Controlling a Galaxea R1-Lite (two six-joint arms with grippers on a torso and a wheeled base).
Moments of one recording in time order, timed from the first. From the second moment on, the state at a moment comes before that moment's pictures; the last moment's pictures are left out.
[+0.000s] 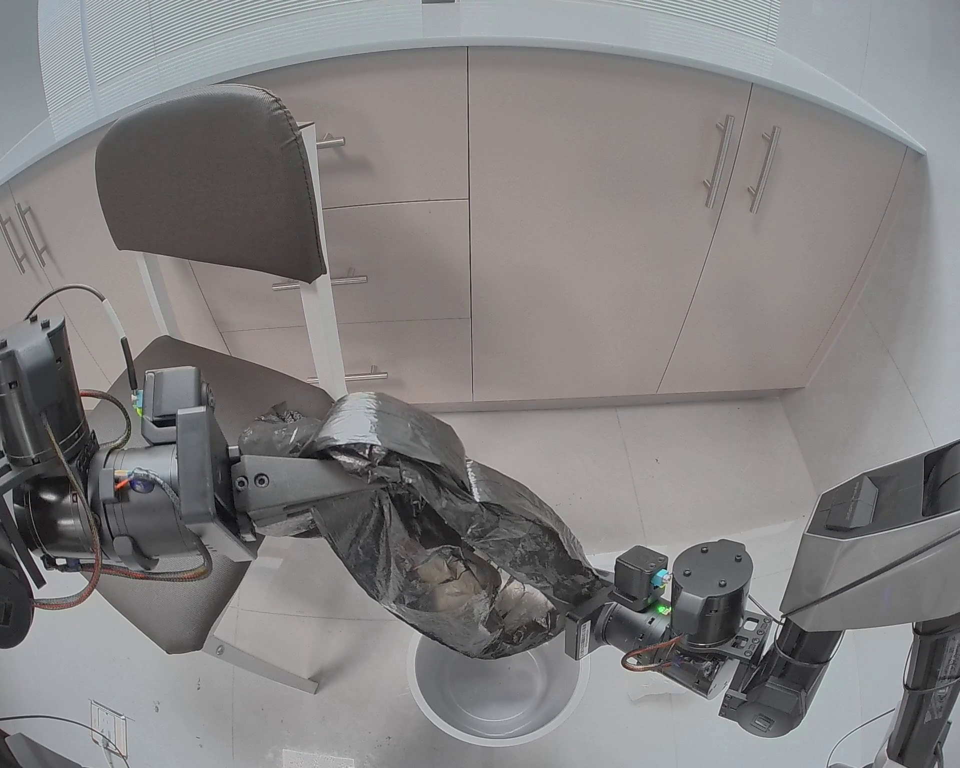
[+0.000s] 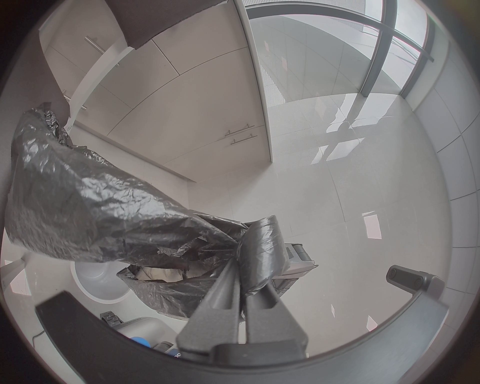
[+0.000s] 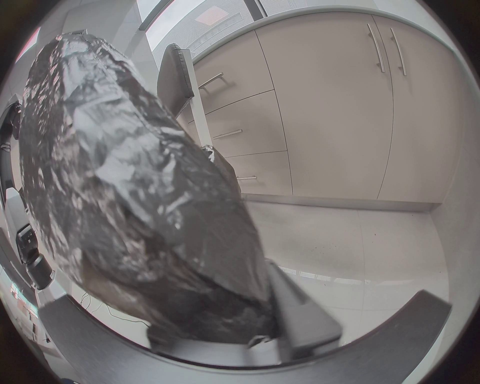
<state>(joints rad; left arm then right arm) -0.44 1.37 -0.60 -0.65 -0.80 -0.90 0.75 2.22 -0.41 -1.55 -0.13 0.14</state>
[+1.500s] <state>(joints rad) -0.55 1.58 -0.53 -0.74 -0.80 -0.81 0.65 1.60 -0.46 -0.60 0.40 0.14</state>
